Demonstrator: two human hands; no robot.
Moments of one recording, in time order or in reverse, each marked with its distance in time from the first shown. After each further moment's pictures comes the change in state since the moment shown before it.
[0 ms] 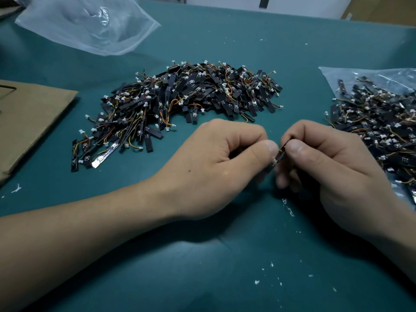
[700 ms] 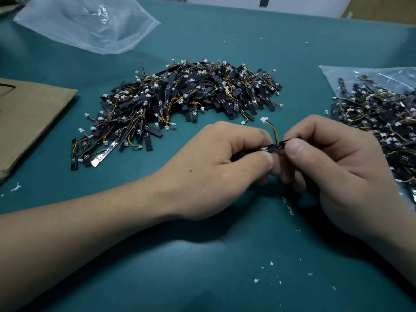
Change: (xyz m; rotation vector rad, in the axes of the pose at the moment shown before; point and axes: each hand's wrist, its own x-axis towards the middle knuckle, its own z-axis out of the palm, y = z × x) left_hand -0.001 0.000 -0.001 -0.043 -0.099 -0.049; right_hand -0.002 -0.001 0.003 -0.075 0.085 -0.117
